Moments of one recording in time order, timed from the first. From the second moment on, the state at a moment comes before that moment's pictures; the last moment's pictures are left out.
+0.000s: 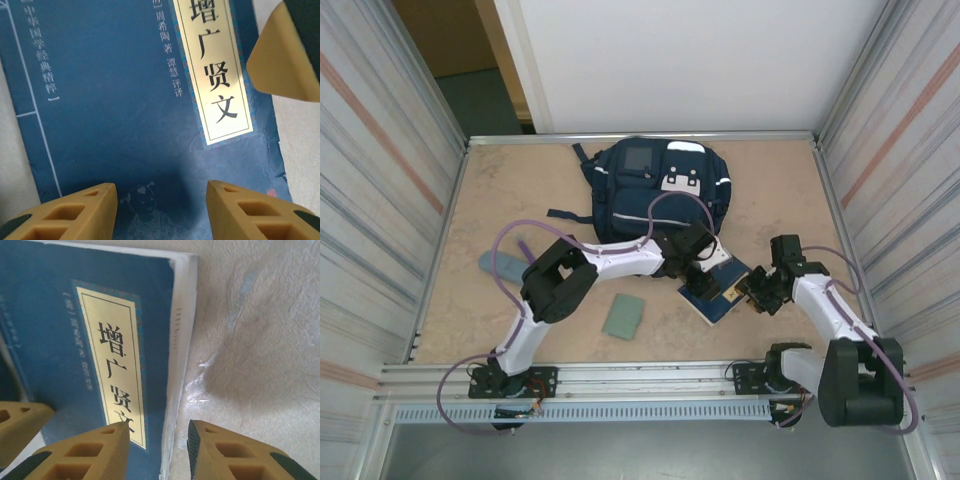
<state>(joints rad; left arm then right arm) -1.01 2.16 1.56 -0.43 0.32 -0.05 0.02 1.12 0.53 -0.72 -0.30 0.84</state>
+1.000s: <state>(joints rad) -0.97 2.14 1.62 -0.64 0.20 -0.44 0.01 1.26 0.55 -0.64 -0.29 0.59</state>
